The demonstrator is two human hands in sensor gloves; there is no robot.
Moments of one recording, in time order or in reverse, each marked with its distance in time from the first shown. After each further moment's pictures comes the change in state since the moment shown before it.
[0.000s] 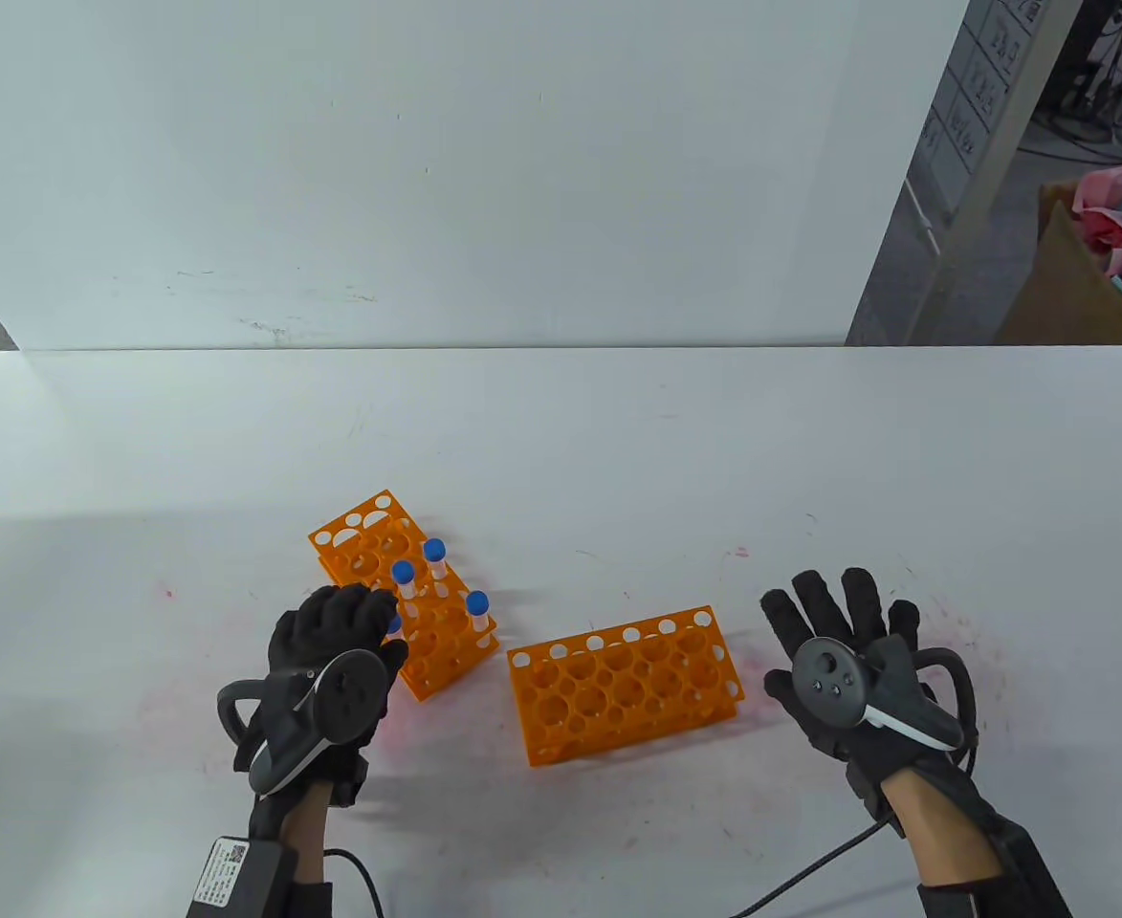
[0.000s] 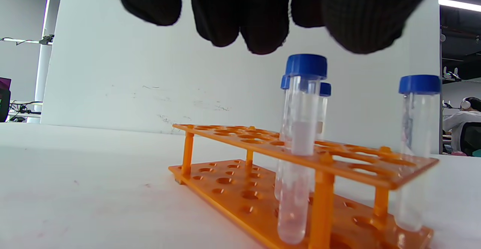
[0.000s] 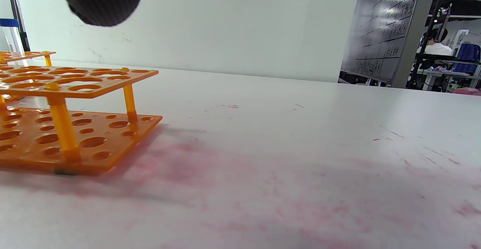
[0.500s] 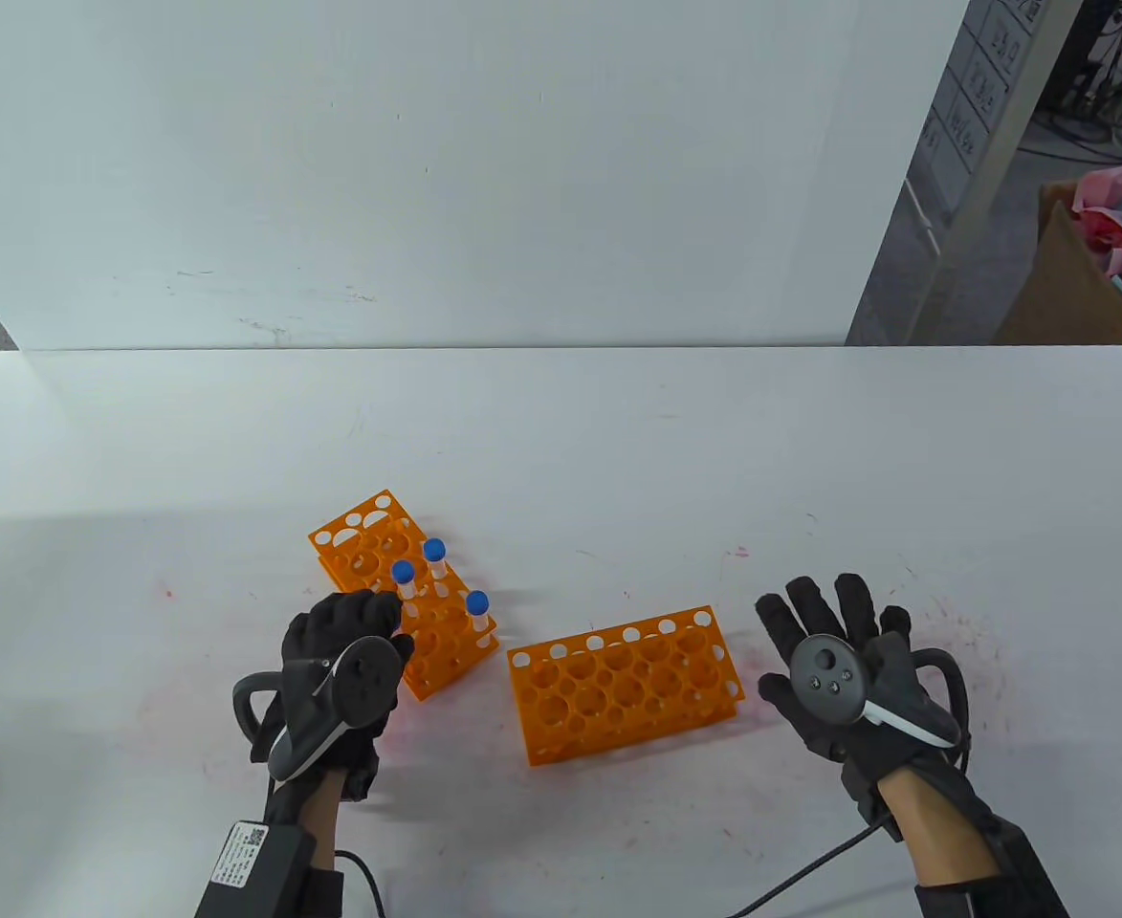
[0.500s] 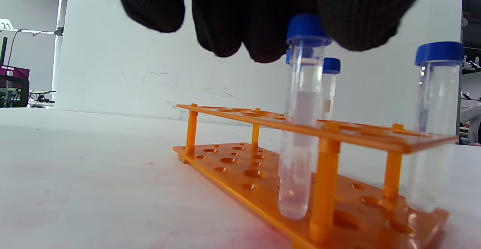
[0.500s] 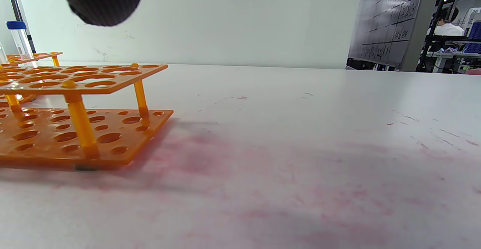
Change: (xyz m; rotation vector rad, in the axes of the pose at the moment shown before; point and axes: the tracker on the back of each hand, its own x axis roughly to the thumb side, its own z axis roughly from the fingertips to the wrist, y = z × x) left_hand 0.002 -0.013 -0.007 -0.033 0.057 0.004; right_hand 0.002 0.001 -0.001 0.036 -0.011 -0.046
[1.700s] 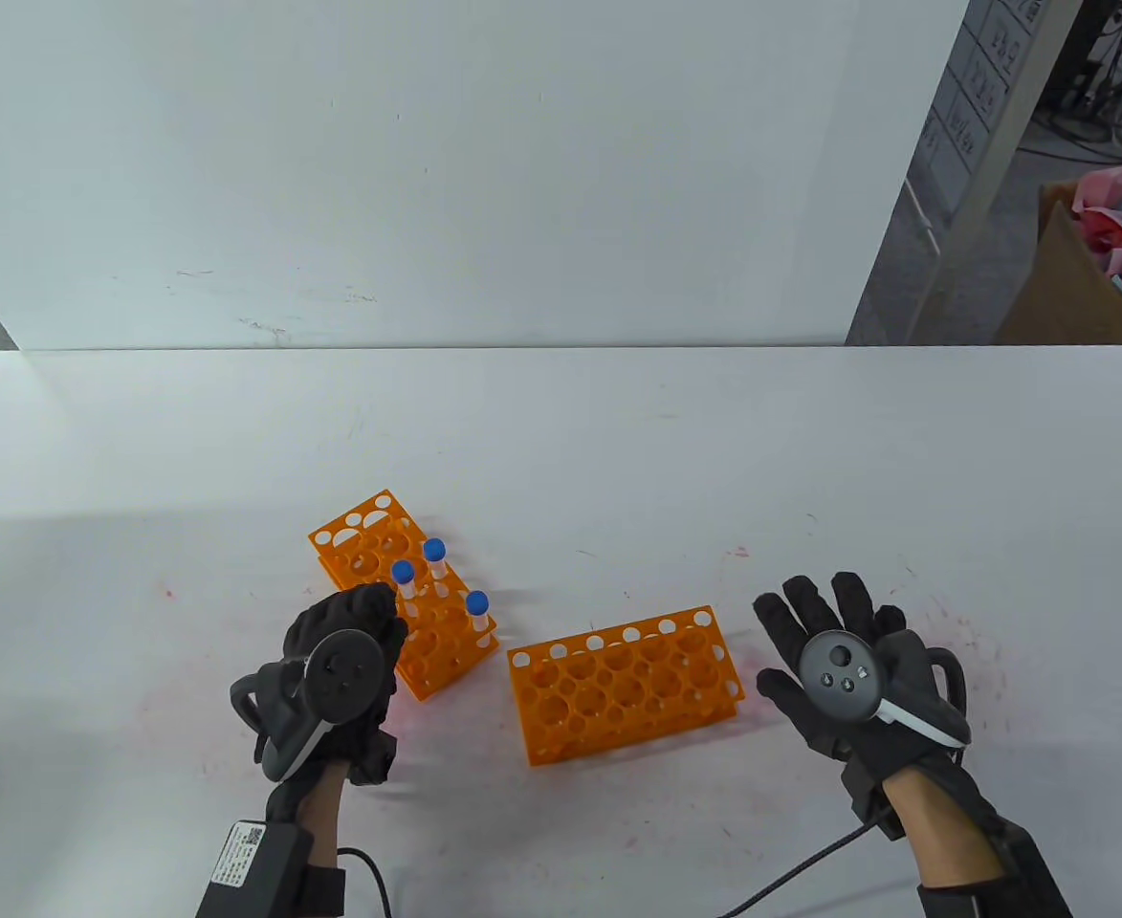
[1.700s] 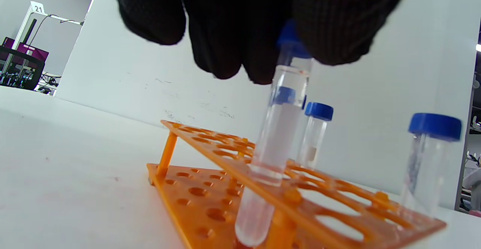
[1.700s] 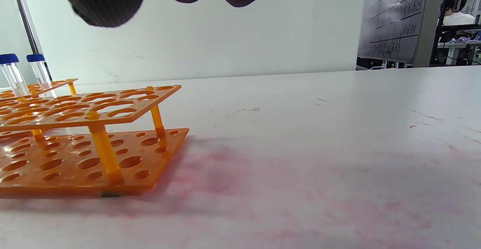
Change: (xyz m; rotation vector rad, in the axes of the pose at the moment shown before) left_hand -0.006 0.012 -0.002 0.111 0.058 0.172; right_hand -0.003 -0.005 0.001 -0.036 -0.024 -0.084
